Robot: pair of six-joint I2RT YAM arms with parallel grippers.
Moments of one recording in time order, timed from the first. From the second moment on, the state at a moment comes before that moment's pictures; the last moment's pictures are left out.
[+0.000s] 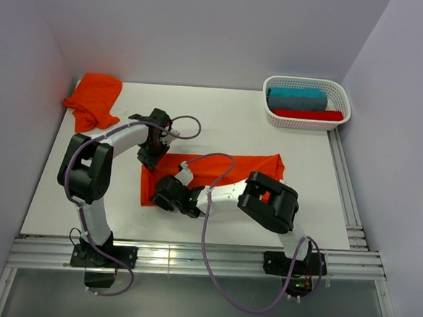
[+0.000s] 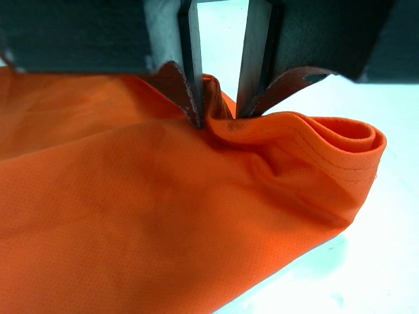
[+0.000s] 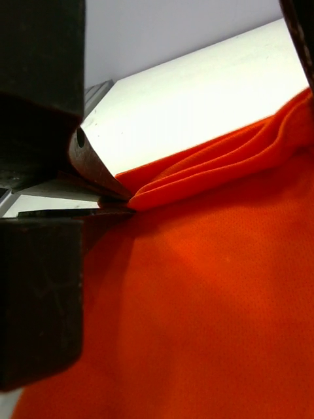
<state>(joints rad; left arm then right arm) -0.37 1.86 1.30 -0.83 -0.06 0.17 1.19 2.04 1.15 0.16 0.26 1.46</state>
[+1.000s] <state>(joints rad) -0.45 1.86 1.28 -0.81 -0.09 0.18 1.22 2.04 1.46 -0.20 0.45 1.27</state>
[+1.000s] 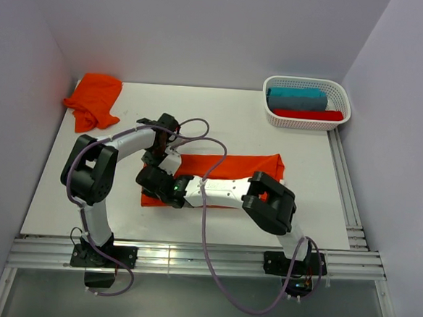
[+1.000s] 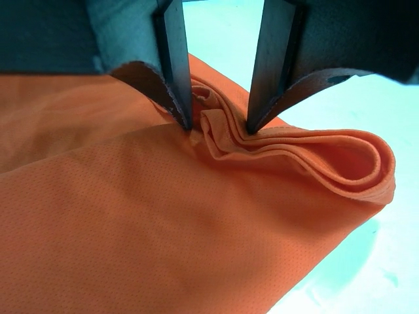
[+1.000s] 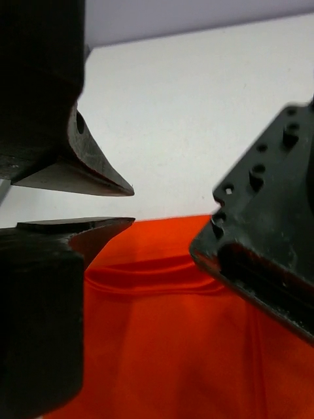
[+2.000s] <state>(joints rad) -0.39 1.86 1.57 -0.94 0.07 0.18 1.22 2.11 1.43 -0.20 0.40 1.36</state>
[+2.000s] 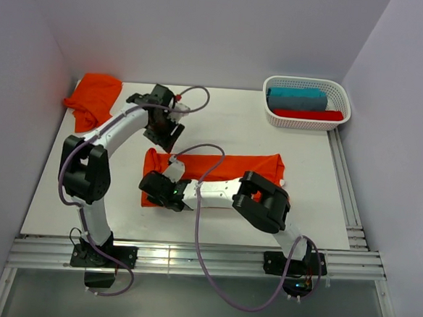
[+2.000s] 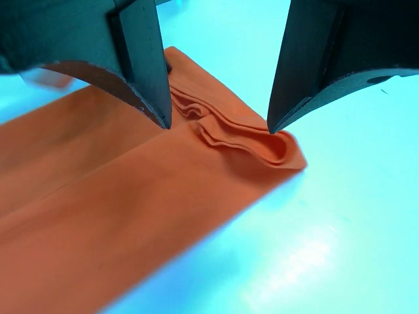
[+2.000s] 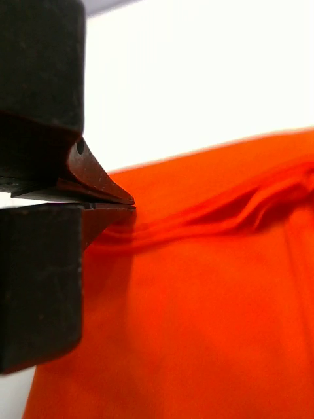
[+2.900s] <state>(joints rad) -0.03 2.01 1.49 -0.92 0.43 0.18 1.22 2.10 1.32 -0.06 0.35 1.45</state>
